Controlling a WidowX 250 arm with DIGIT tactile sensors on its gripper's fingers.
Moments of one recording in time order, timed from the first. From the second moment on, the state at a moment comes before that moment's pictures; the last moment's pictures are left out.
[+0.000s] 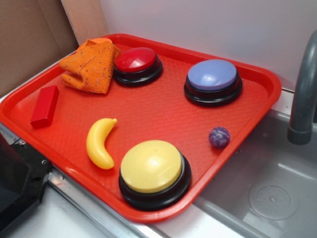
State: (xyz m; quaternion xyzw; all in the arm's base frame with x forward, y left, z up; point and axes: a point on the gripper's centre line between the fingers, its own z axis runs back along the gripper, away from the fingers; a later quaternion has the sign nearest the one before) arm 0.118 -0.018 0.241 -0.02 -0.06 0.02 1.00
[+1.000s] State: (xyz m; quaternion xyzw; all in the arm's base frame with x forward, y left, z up) arm 0.178 -0.066 0.211 0.01 -0.09 -0.25 0.96
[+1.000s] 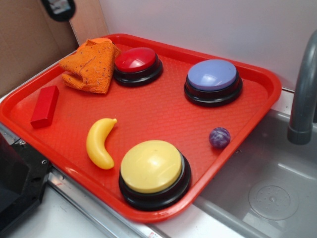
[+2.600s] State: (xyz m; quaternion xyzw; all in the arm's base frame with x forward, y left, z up) arm 0.252 -0.168 0.060 -0.03 -0.08 -0.65 0.75
